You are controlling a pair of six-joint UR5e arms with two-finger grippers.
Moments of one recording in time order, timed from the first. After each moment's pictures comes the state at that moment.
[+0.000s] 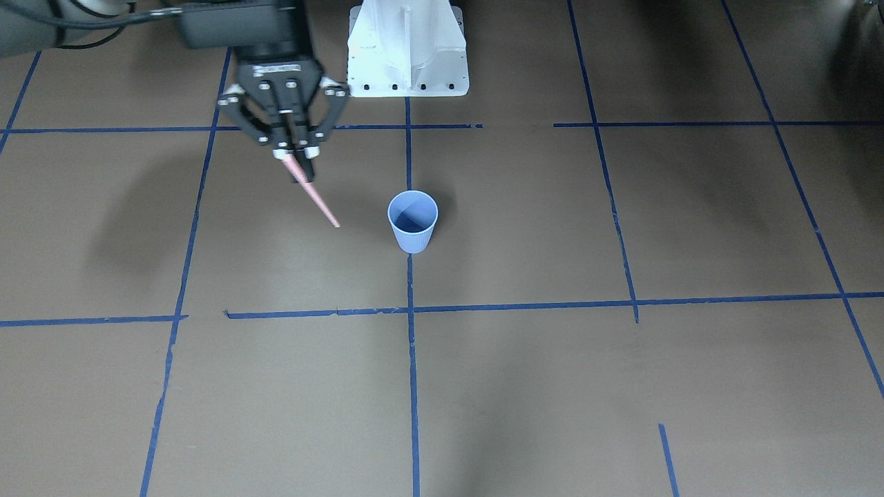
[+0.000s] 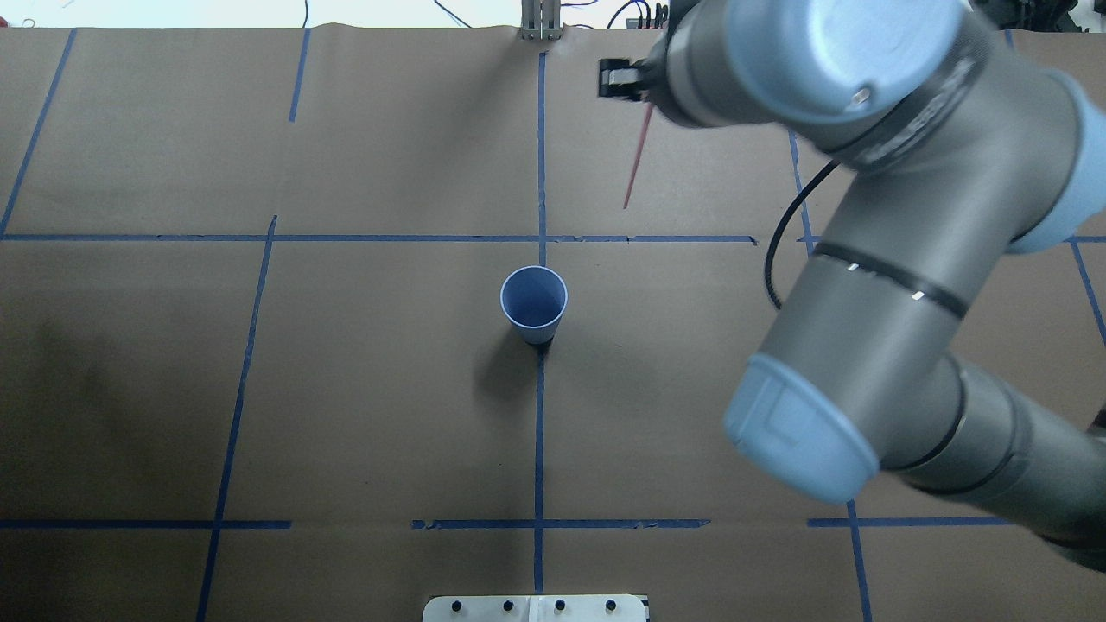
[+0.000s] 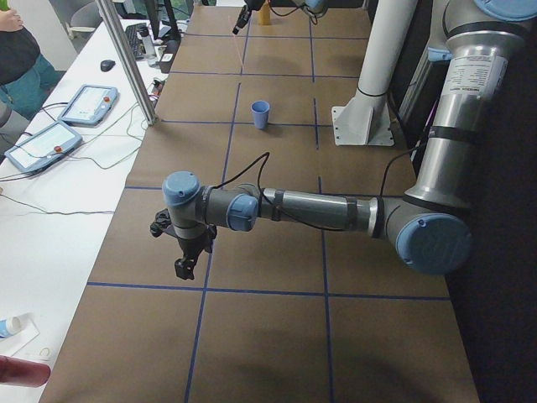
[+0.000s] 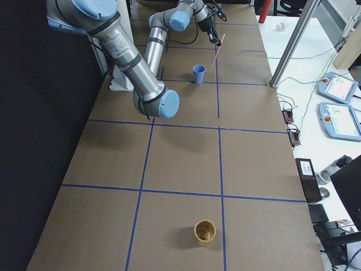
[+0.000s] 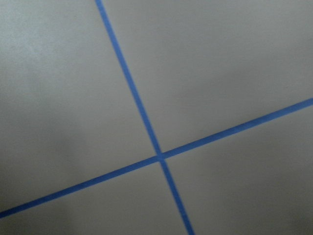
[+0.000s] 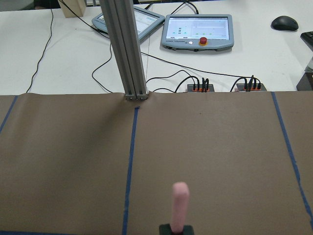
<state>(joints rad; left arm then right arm) -1.47 -1.75 -1.45 -1.67 -2.23 0.20 0.64 -0.76 2.02 -1.83 1.45 1.13</state>
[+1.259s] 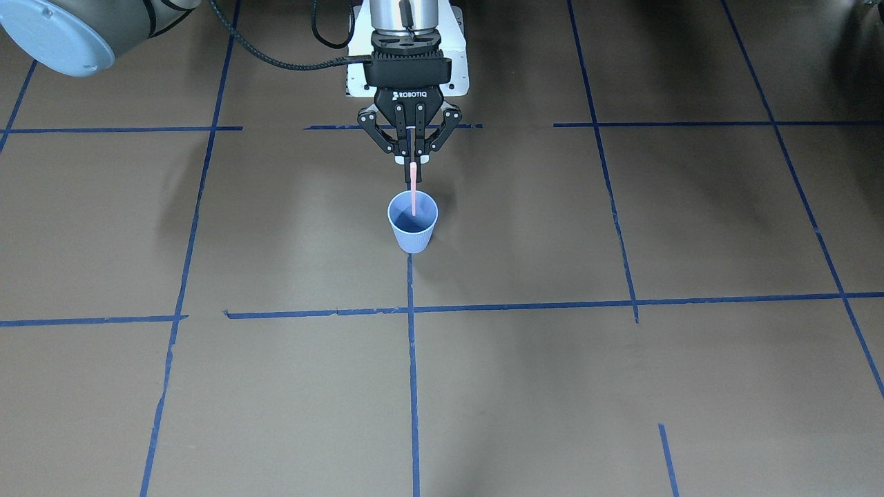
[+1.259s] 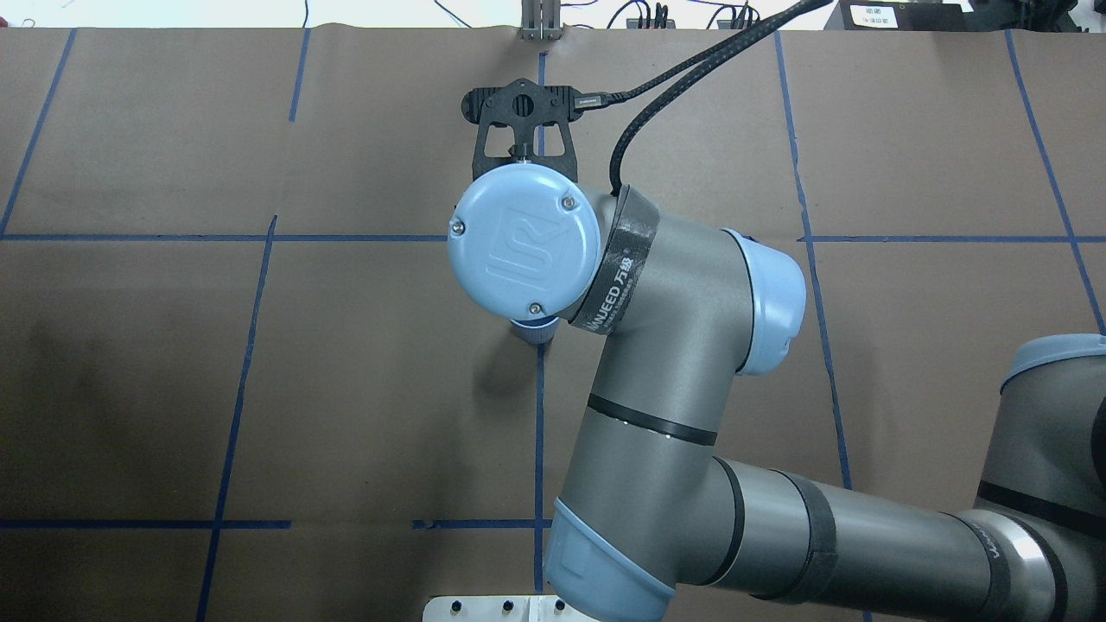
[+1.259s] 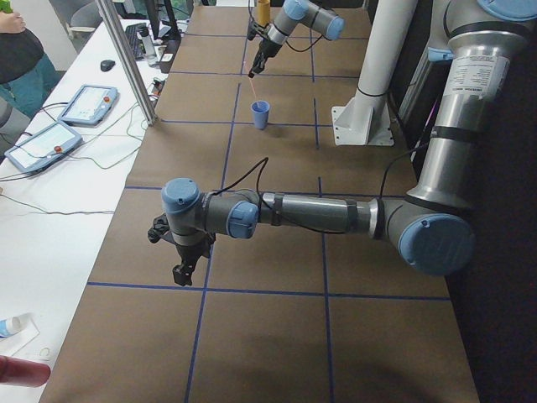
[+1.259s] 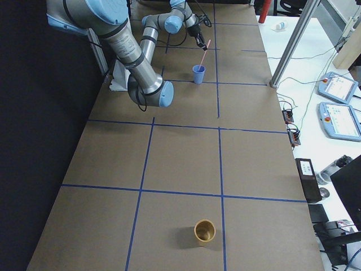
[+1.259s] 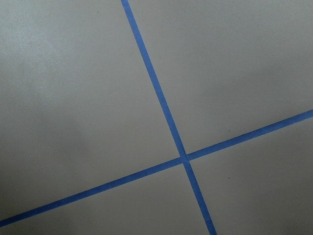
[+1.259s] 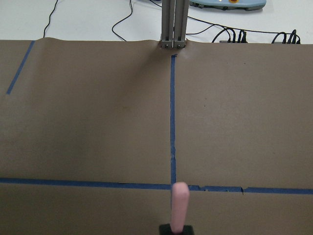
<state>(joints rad) -1.48 -1.74 -1.45 -1.68 -2.23 0.19 0.43 -0.67 1.84 -1.83 1.33 1.23</state>
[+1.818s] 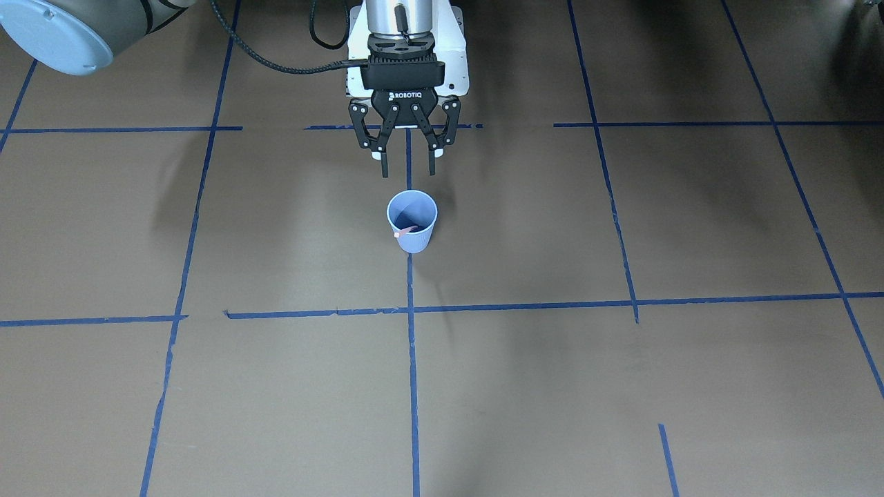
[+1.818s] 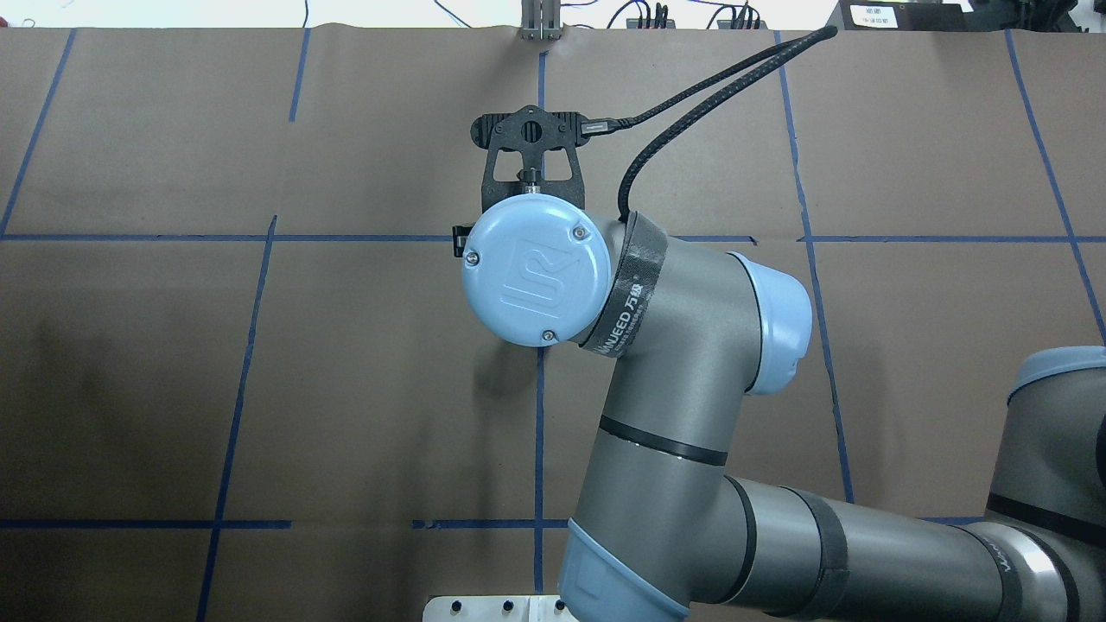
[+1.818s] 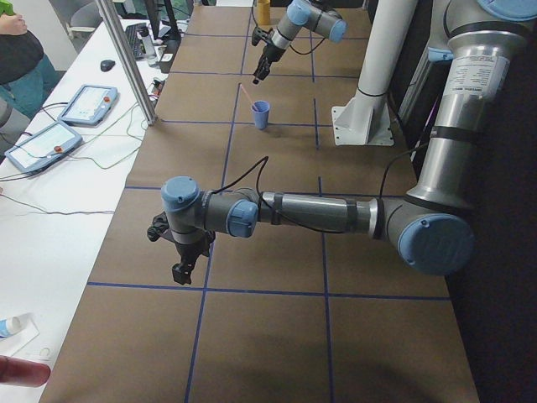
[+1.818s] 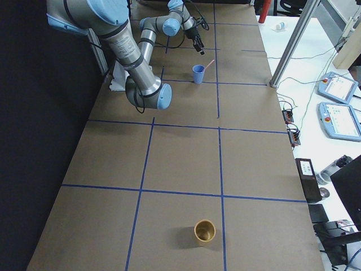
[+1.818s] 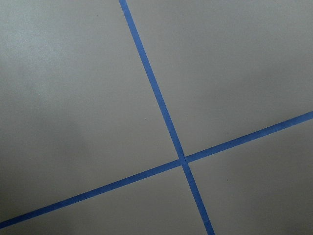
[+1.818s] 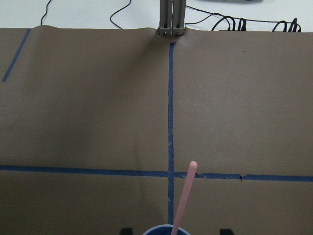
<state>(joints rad) -1.48 -1.75 -1.45 -1.68 -2.23 0.19 0.42 -0.70 1.87 -1.82 1.33 1.24</state>
